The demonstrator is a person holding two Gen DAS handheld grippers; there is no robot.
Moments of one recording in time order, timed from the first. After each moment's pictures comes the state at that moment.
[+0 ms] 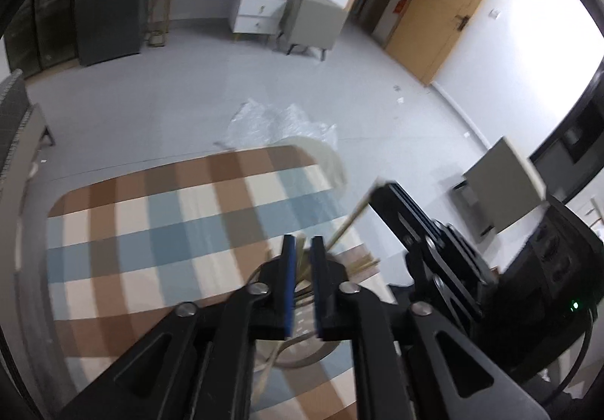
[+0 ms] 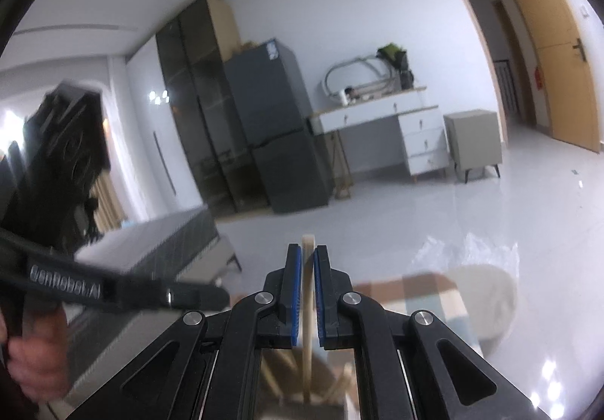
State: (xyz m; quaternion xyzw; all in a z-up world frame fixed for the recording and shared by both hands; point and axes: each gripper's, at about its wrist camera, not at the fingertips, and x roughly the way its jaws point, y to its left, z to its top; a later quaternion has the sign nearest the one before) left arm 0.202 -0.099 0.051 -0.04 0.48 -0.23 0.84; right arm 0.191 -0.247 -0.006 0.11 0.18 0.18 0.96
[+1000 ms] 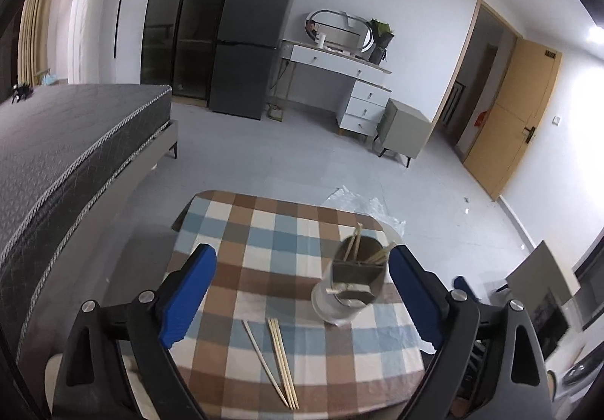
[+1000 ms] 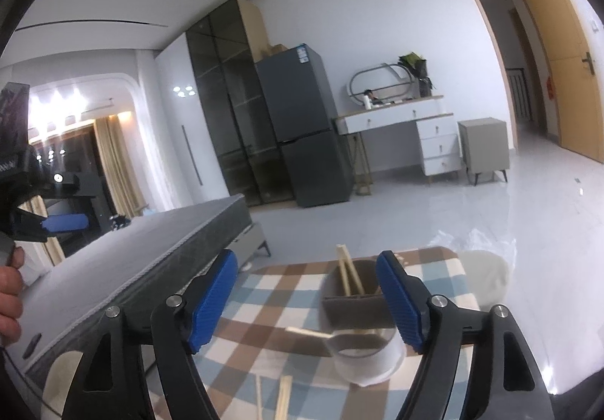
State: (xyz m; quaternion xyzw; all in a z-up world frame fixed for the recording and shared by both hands) left arm 0.002 0.008 0.142 -0.14 0.33 -0.03 0.93; right arm 0.034 -0.225 0.043 0.10 0.17 0.21 0.96
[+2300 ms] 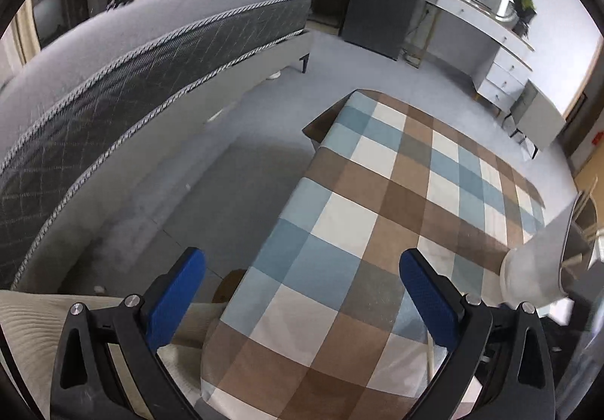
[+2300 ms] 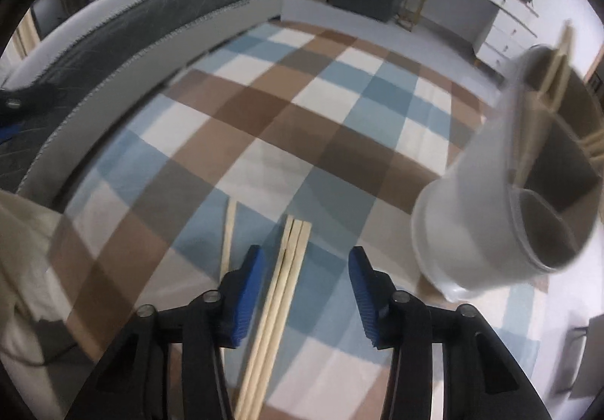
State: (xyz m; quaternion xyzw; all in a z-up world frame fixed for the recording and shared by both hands) left arm 0.036 0.133 -0.079 -0.18 0.44 0.19 0.86; right arm 0.127 -0.051 -0.170 -0.19 0.50 0.21 0.82
